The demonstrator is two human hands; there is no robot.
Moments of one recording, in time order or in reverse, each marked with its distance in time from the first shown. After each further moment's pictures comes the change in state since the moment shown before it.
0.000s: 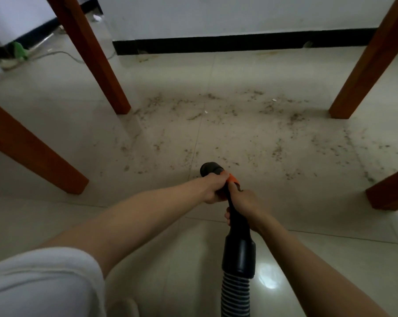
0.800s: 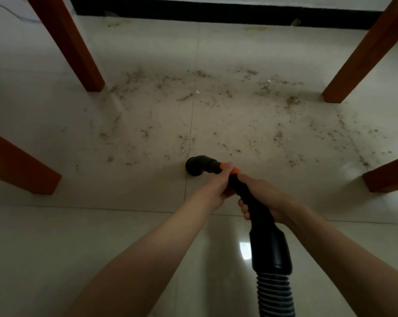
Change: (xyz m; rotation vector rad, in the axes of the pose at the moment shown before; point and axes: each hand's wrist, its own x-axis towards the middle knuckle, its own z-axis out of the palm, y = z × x) left_hand 0.055 -0.027 -0.039 -0.310 -0.198 0.109; right_hand 0.017 -0.017 0.021 0.022 -0.049 0.160
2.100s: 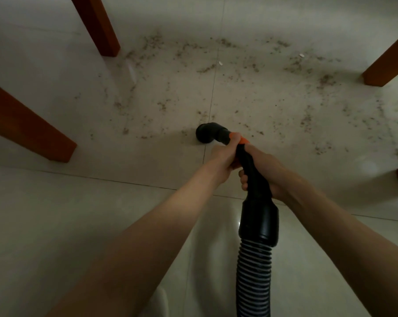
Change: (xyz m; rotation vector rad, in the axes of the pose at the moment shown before) left_hand 0.015 0.020 -0.034 -0.030 0.041 0.075; right_hand 0.027 -0.018 0.041 0.133 0.012 -0.035
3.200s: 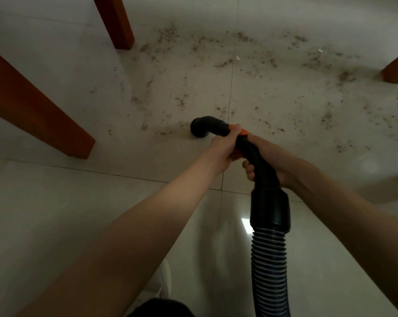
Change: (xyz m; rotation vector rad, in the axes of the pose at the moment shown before) left_hand 0.001 0.032 -0.060 -0.009 -0.004 0.033; right_hand 0.009 -0.014 0.053 -0.042 -0.091 0.064
